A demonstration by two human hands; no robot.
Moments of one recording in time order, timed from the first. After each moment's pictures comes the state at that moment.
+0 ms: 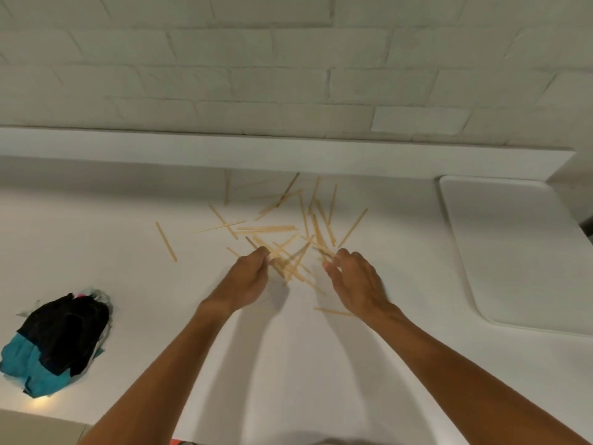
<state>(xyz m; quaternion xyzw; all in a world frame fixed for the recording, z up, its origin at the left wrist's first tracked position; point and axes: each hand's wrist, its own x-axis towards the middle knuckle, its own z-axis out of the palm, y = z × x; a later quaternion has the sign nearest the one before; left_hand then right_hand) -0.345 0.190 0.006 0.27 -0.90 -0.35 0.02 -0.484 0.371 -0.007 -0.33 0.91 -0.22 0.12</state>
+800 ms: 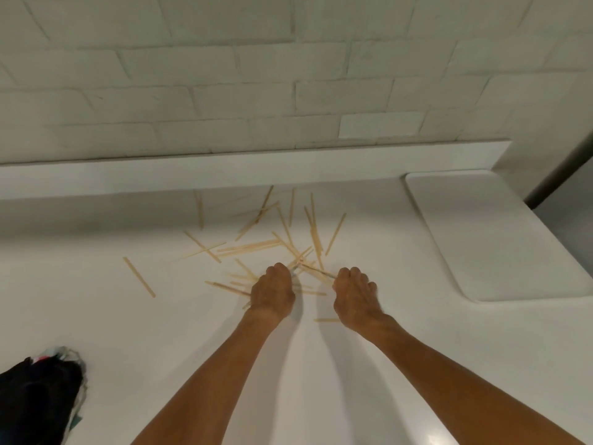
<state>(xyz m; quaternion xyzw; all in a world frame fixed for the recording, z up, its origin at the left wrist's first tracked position) -0.403 0.224 -0.014 0.30 -0.93 -0.20 -0.08 -0.468 0.368 -0.029 -0.26 0.96 -0.05 0.08</state>
